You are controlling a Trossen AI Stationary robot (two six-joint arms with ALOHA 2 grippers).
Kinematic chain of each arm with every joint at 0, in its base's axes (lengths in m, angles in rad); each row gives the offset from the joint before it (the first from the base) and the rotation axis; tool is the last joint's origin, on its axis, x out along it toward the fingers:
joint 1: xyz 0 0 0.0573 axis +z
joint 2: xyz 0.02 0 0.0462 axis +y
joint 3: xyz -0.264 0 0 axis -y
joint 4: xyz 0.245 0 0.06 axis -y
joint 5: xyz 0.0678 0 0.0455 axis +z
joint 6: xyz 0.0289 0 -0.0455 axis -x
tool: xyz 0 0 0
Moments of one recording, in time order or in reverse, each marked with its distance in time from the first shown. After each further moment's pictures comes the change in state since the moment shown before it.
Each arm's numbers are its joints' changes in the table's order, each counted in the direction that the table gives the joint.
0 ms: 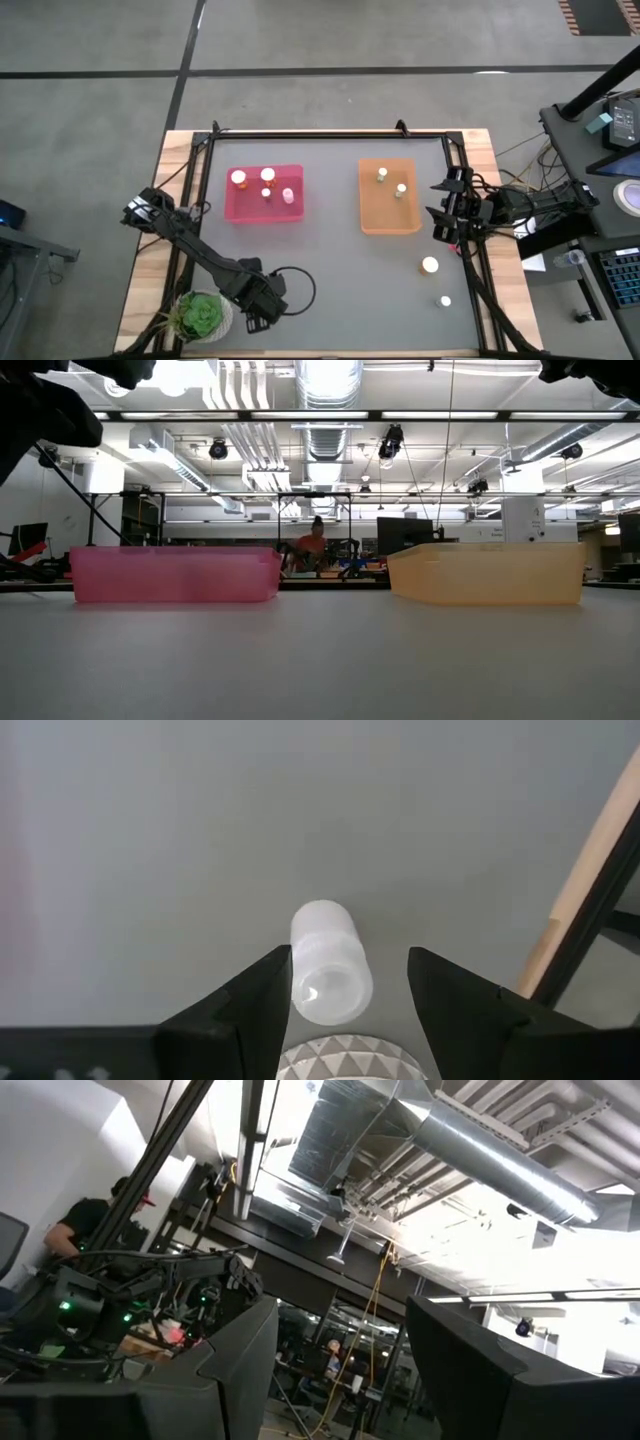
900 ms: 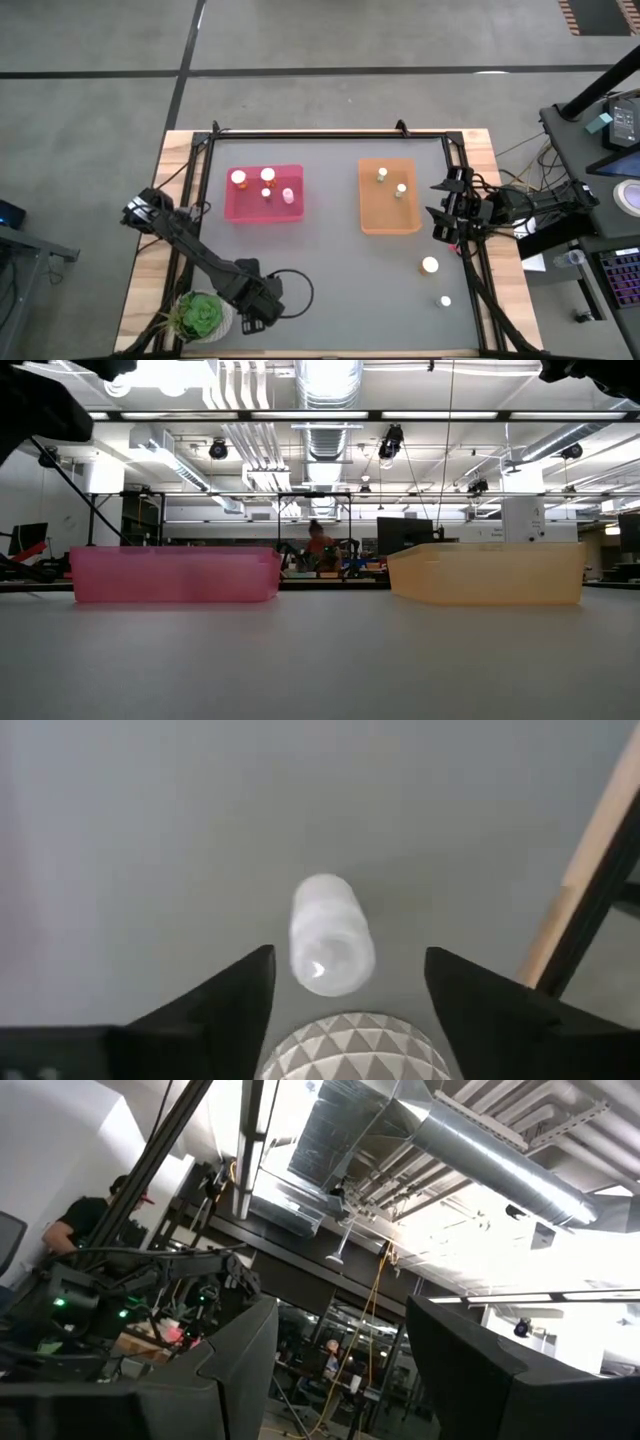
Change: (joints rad) left arm -0.024 -0.001 0.005 -0.036 -0.004 -0.026; right arm -0.002 0.000 0.000 0.000 -0.001 0.006
